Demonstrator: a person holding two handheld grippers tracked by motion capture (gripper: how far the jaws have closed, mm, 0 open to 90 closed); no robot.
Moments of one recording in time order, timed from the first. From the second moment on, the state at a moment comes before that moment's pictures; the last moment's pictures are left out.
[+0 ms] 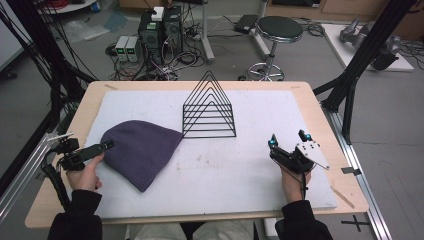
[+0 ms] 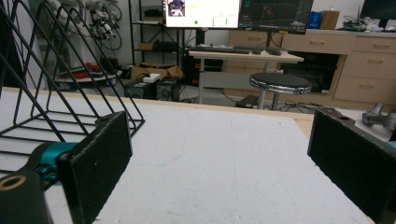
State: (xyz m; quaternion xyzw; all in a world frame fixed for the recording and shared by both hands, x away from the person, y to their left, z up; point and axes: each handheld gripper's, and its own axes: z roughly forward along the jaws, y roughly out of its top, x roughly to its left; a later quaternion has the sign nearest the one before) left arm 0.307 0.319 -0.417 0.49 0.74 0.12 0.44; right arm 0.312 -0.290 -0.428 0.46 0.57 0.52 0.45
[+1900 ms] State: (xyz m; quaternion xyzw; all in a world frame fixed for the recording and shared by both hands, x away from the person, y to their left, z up) left arm 0.325 0.330 -0.446 0.42 0.79 0.04 0.45; right arm 0.312 -0.288 -0.427 0.46 0.56 0.52 0.45
